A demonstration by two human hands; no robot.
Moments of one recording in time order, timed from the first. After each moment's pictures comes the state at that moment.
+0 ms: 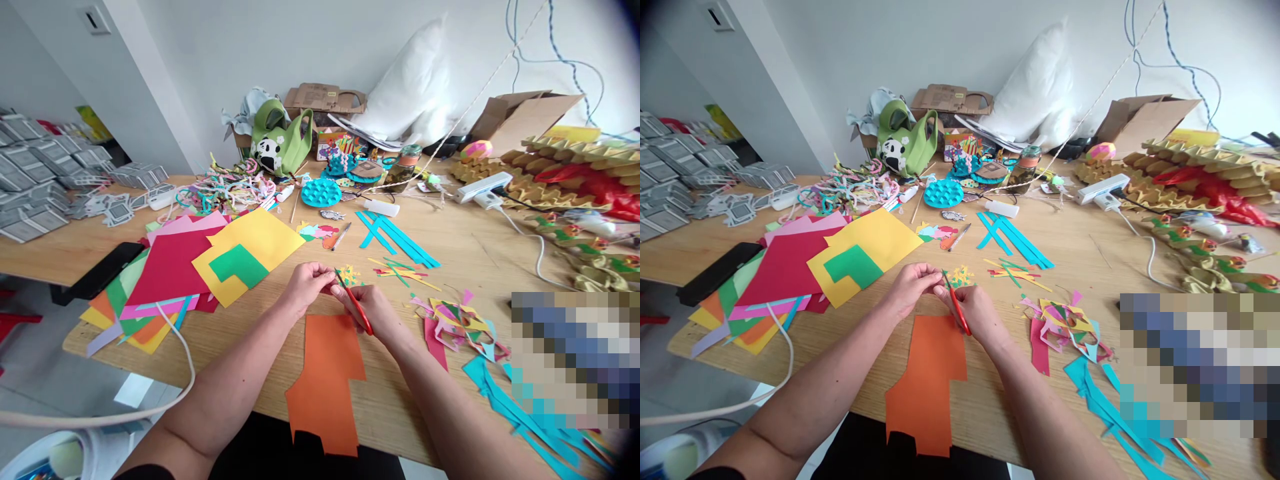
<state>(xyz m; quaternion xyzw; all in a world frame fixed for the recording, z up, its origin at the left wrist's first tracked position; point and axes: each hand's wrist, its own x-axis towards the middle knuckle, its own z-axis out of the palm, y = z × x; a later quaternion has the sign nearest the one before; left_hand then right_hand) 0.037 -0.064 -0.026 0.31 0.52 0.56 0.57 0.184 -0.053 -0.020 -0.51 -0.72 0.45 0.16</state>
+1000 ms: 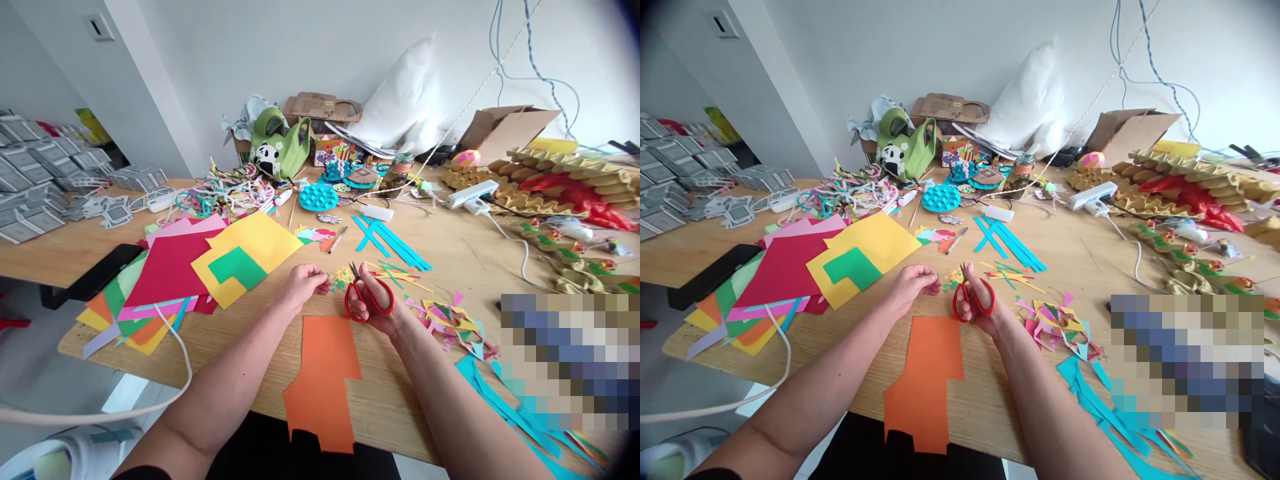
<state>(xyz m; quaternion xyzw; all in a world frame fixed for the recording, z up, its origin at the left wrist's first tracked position) 0.031 -0.059 -0.038 0.32 0.53 0.54 0.57 0.196 -0.030 -0.027 -0.42 -0.48 0.74 0.21</state>
